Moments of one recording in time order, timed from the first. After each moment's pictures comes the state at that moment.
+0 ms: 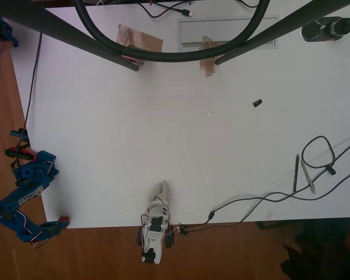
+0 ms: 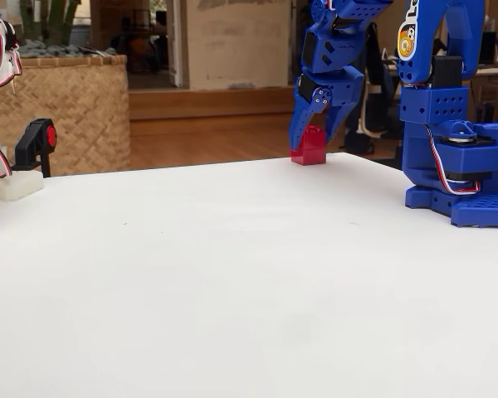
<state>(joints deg) 86.0 98.8 123.5 38.7 -84.5</state>
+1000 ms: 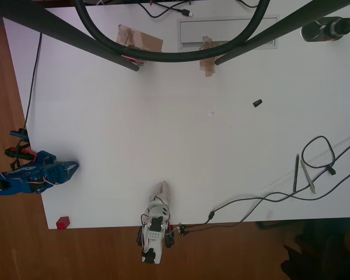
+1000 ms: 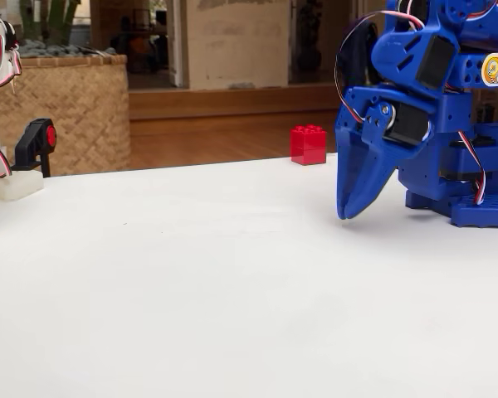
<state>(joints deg) -6.7 188.3 180.4 73.2 -83.9</state>
